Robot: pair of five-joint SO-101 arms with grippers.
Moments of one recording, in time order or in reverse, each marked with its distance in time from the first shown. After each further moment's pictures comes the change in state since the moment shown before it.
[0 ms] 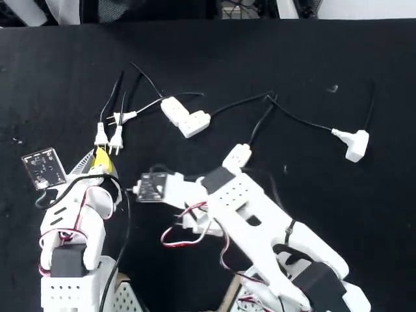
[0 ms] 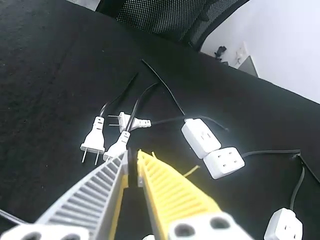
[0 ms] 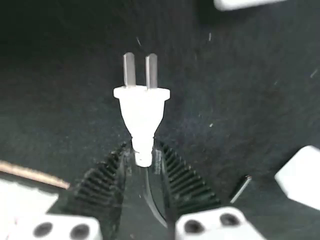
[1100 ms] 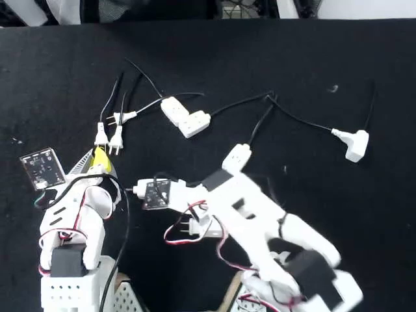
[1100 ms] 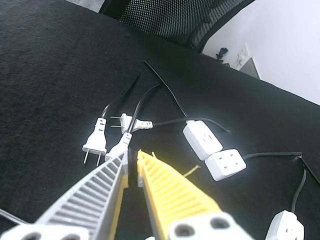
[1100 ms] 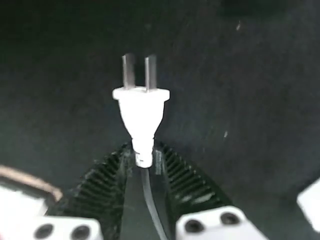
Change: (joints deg) left arm -0.4 0.0 0.0 -0.1 0.1; right arm 2.3 9.1 6.3 -12.4 5.9
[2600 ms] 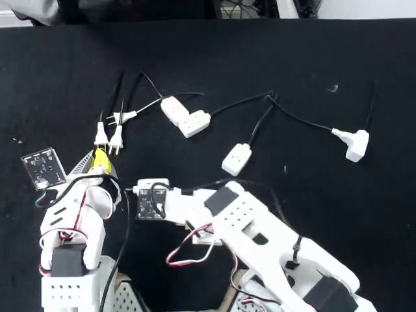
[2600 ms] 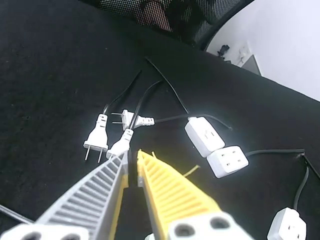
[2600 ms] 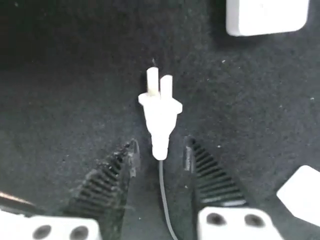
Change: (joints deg) left arm 0.0 0.0 0.7 0.0 -0.1; right arm -5.7 -17.0 7.5 -0.9 -5.4
